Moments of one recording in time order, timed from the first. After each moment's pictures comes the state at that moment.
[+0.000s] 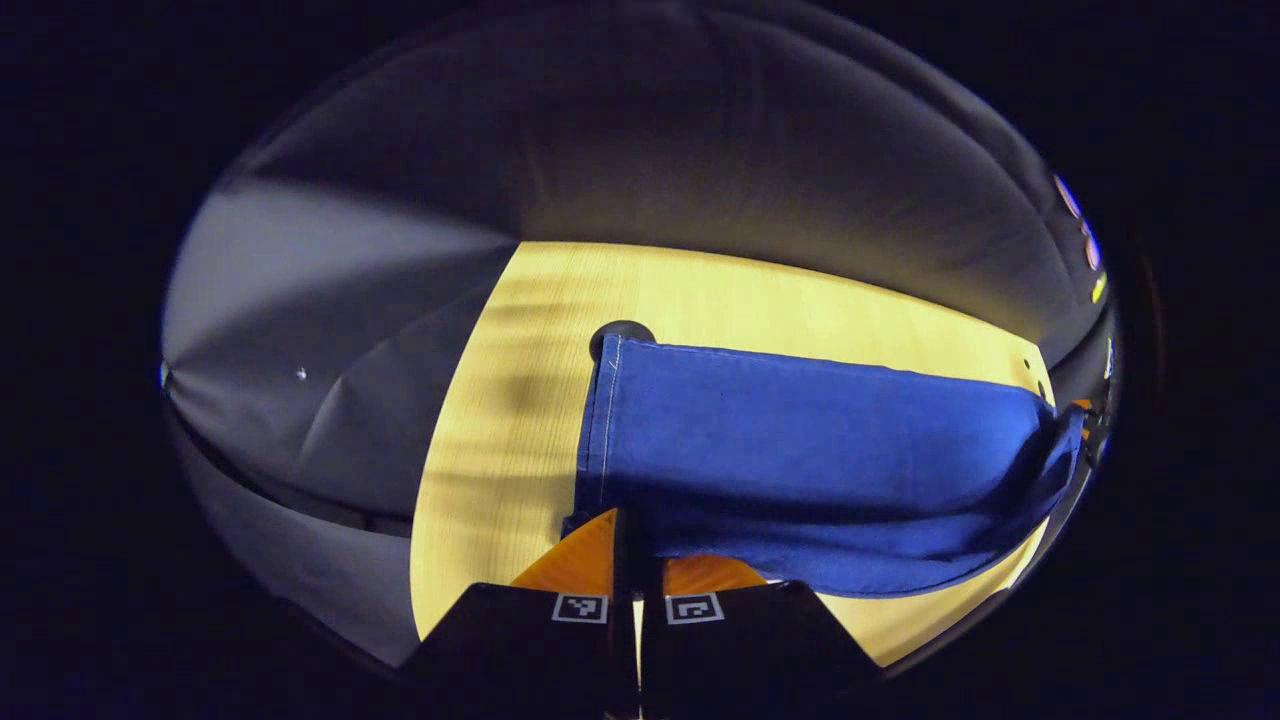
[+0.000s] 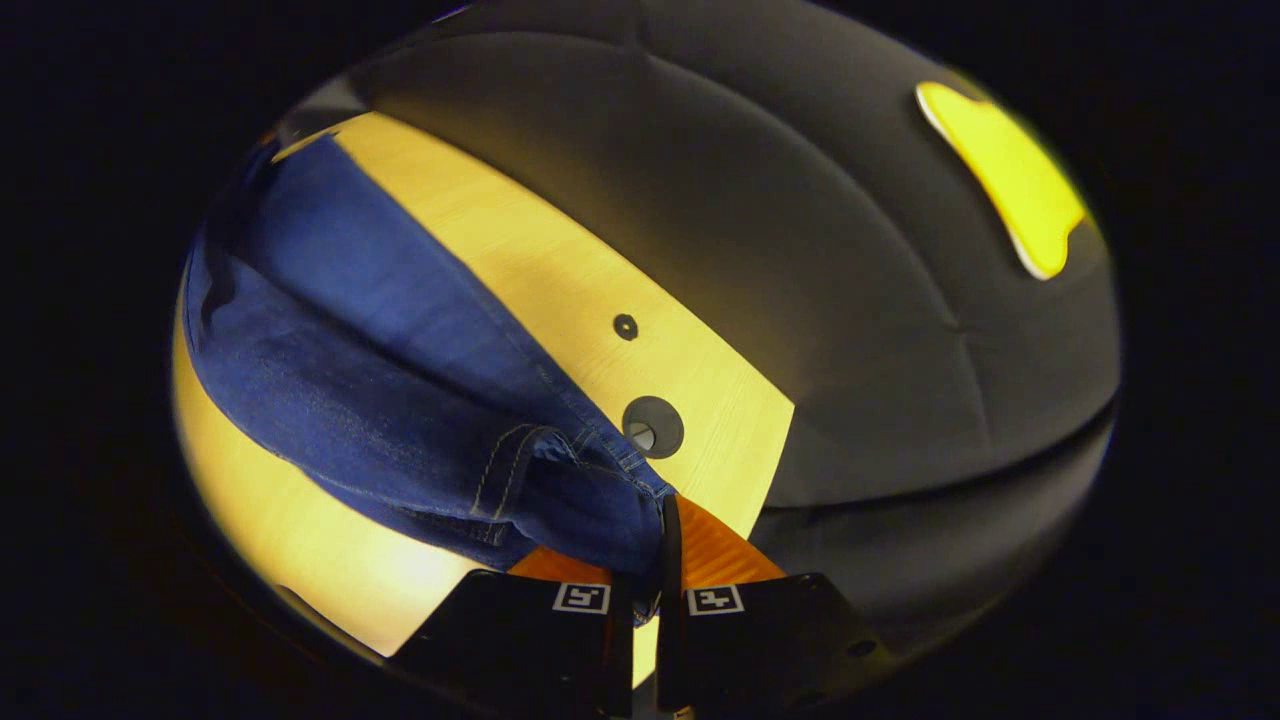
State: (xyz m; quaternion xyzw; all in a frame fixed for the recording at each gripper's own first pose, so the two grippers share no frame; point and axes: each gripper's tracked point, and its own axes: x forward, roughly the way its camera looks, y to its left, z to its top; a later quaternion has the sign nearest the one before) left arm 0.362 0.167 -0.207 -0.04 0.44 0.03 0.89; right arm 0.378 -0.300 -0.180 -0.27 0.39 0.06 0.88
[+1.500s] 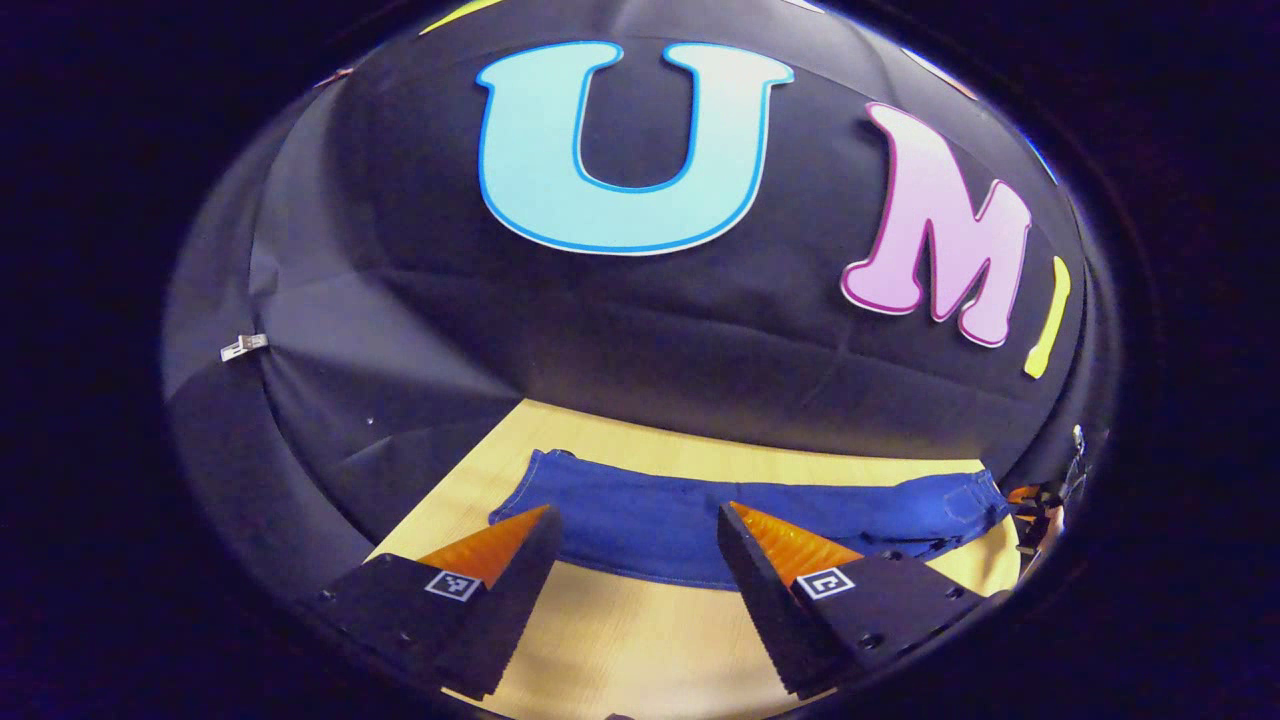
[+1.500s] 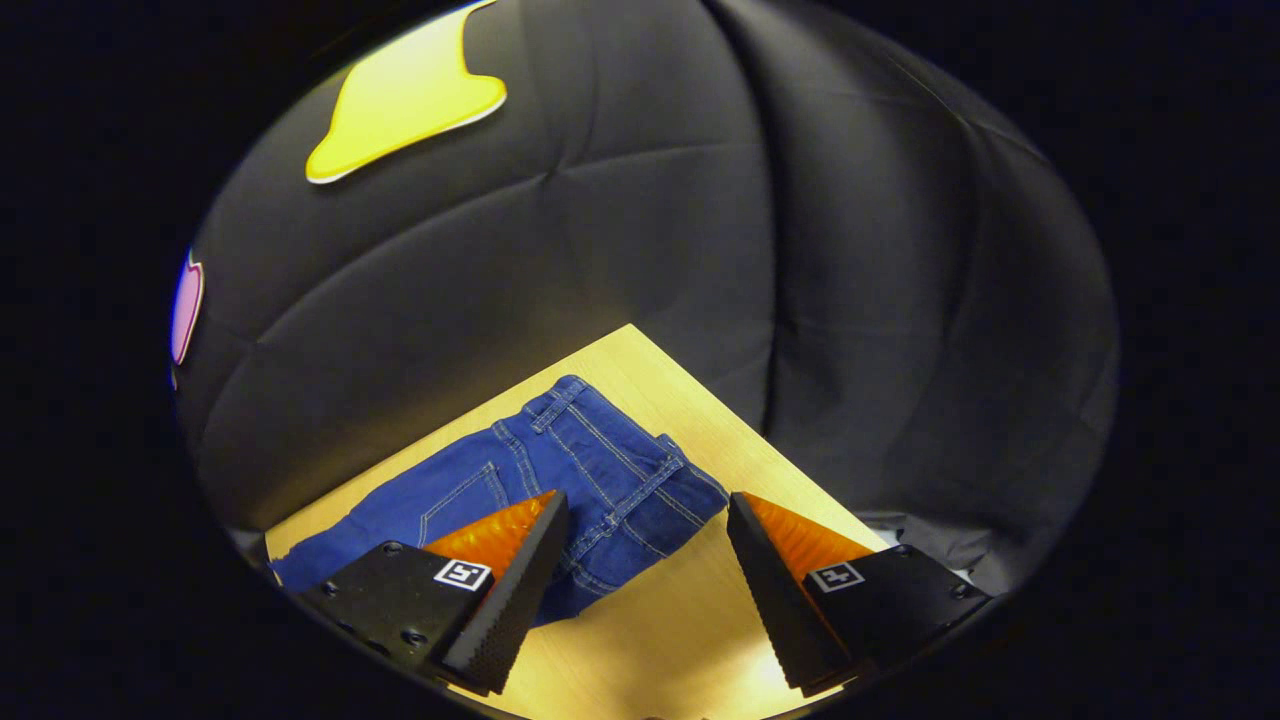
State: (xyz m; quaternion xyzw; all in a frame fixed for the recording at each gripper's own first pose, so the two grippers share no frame) left arm 0.220 0.007 -0.038 -0.06 0.15 0.06 0.99; right arm 0.288 -0.349 -0.103 0.23 0.23 -0.23 0.92
